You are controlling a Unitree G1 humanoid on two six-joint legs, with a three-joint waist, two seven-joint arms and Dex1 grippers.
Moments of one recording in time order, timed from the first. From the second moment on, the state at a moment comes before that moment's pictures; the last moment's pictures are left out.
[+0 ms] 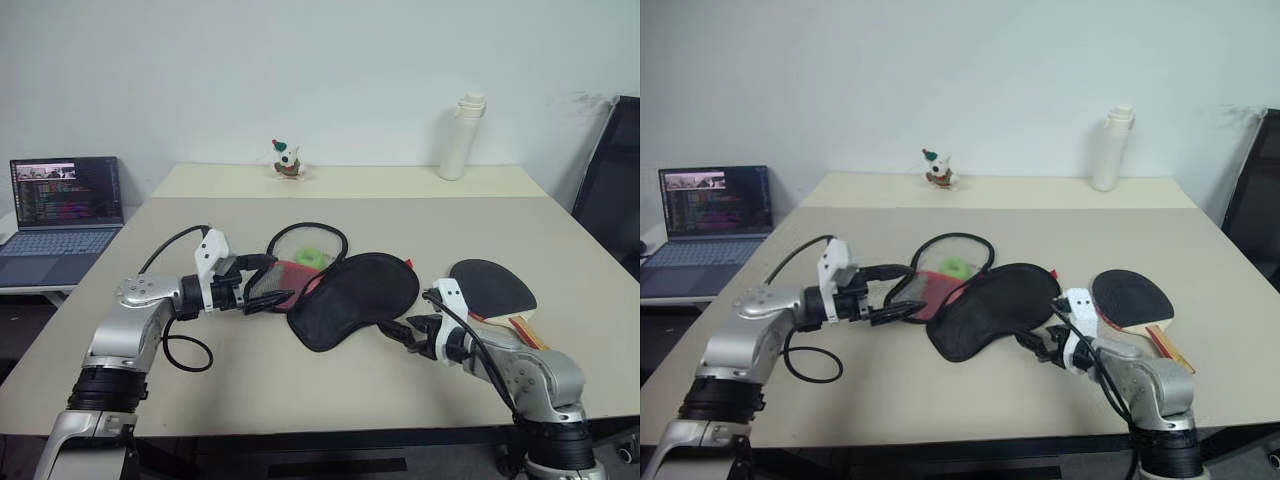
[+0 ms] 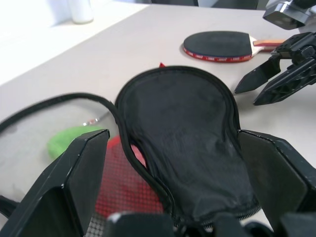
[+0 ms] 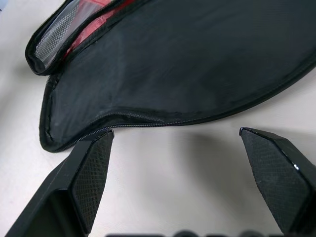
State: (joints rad) left arm -0.56 0.71 0.05 0.23 -0.39 0.25 -1.17; right arm -0.40 -0.20 -0.10 -0.25 0.57 1.19 0.25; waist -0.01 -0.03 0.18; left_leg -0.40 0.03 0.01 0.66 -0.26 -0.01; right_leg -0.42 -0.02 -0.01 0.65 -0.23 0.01
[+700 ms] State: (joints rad) left arm -0.43 0.87 0.06 0.08 -0.47 0.43 -1.32; right arm -0.56 0.06 -0.10 -0.05 0.56 1.15 0.15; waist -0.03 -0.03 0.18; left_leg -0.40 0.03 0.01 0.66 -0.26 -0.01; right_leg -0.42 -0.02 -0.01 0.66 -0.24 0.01
